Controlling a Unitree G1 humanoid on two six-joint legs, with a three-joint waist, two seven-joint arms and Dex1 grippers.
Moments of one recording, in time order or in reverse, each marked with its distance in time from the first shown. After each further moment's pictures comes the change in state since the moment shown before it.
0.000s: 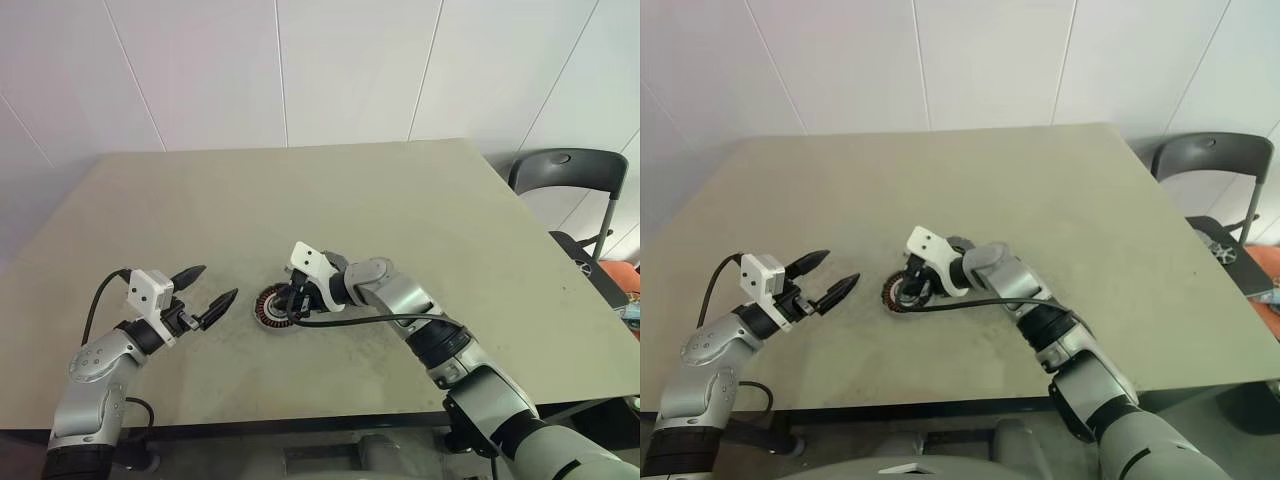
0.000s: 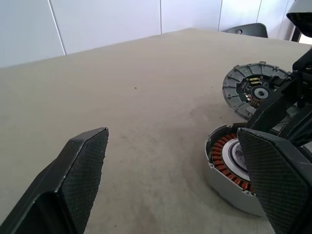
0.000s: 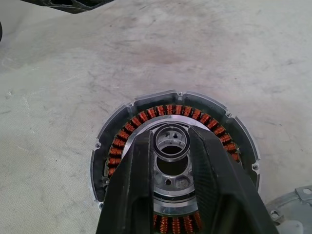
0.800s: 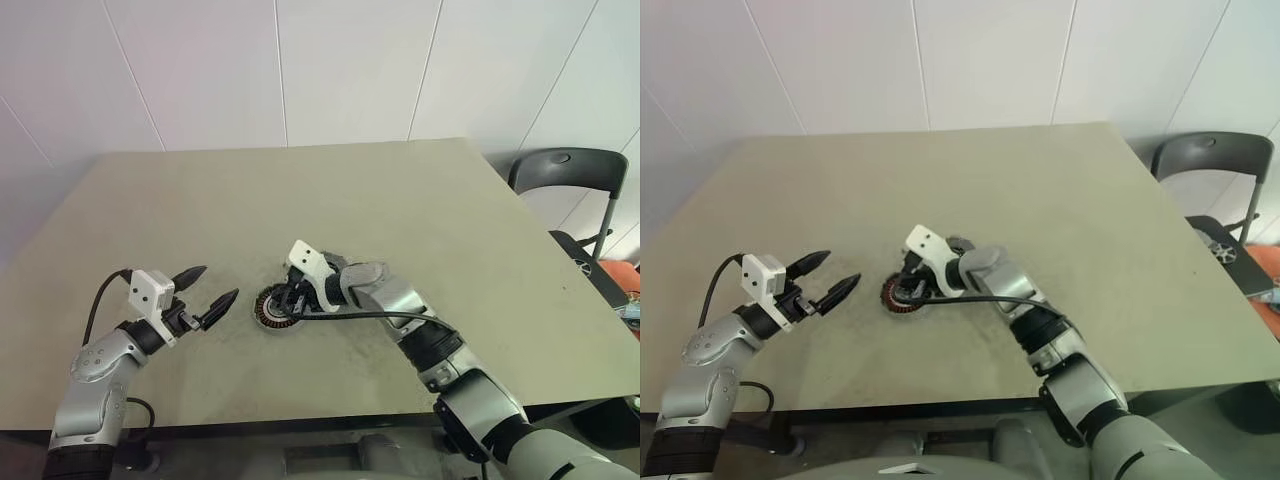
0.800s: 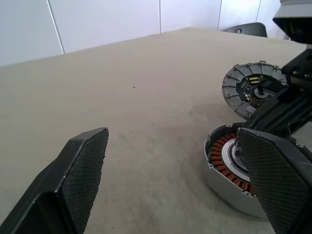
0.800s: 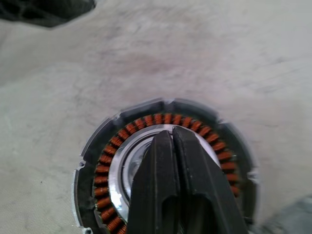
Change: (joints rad) left arm 0.000 -0.003 -0.004 0.002 0.001 -0.001 0.001; right arm 0.025 0.069 -0.027 0.047 -0.024 -0.016 -0.059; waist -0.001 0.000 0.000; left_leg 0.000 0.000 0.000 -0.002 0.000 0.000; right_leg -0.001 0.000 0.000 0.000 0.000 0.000
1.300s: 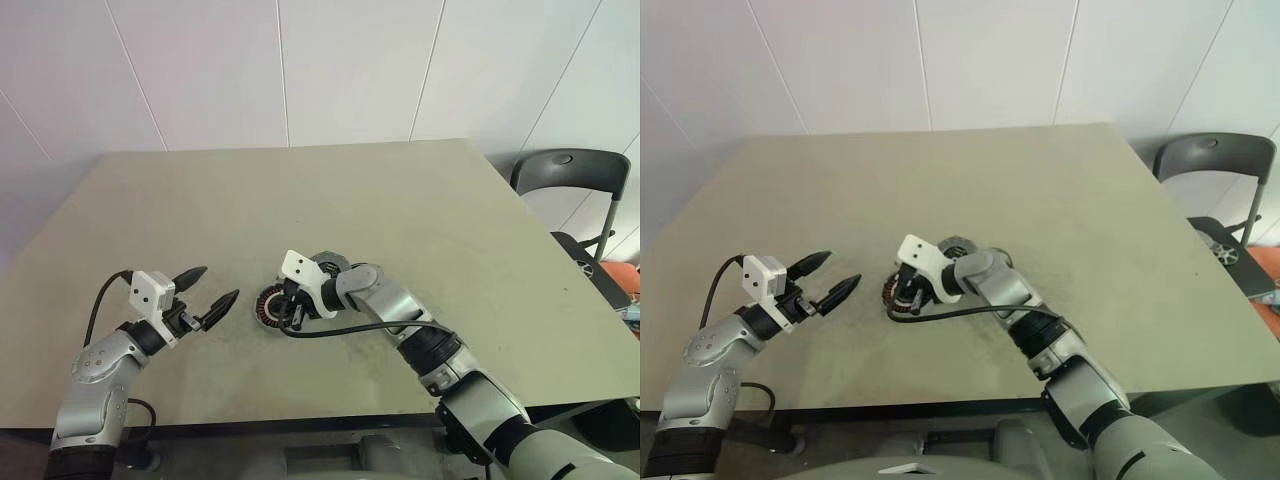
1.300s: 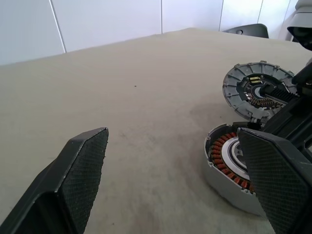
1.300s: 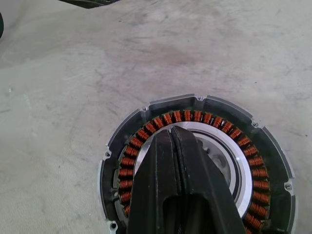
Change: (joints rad) left arm 0.004 -0.007 0.000 0.000 0.000 0.000 0.001; right arm -0.001 -0.037 0.043 -0.031 -0.038 -0.023 0.052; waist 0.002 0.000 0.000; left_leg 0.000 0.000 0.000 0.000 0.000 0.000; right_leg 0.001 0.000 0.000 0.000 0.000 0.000
